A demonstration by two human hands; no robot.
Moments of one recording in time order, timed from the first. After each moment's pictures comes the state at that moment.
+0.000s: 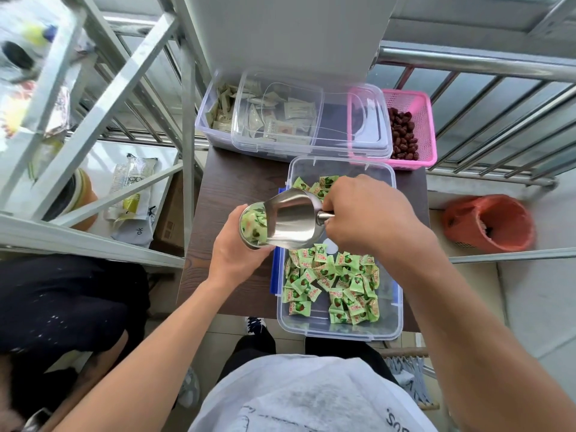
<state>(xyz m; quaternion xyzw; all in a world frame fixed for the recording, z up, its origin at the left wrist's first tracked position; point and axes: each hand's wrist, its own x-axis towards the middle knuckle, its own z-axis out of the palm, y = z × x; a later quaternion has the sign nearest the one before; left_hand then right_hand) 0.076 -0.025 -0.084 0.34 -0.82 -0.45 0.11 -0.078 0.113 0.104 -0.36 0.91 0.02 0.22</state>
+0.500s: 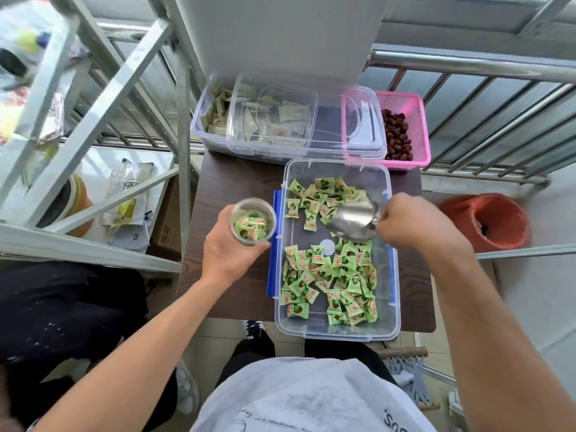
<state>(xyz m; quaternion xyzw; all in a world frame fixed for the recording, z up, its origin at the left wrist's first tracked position) 0.072 -0.035 -0.086 0.37 -0.81 -0.43 0.11 -0.136 0.179 0.039 -0.20 0.94 0.02 0.28</state>
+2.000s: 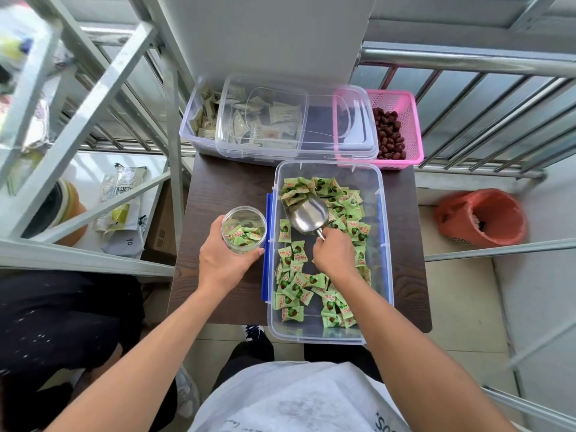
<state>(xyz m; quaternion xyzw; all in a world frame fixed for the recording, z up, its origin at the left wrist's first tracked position) 0.073 -0.024 -0.095 0.40 -0.79 -0.45 0.09 -0.075 0.141 -0.103 -0.06 0.94 -0.20 0.27</state>
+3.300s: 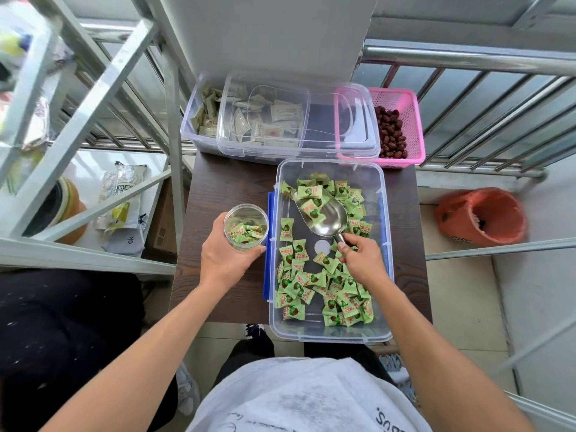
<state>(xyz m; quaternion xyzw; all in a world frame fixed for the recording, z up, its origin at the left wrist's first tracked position) 0.071 -0.028 -0.095 0.39 -0.80 -0.45 0.09 -0.089 0.200 -0.112 0.00 0.85 -0.40 0.33</state>
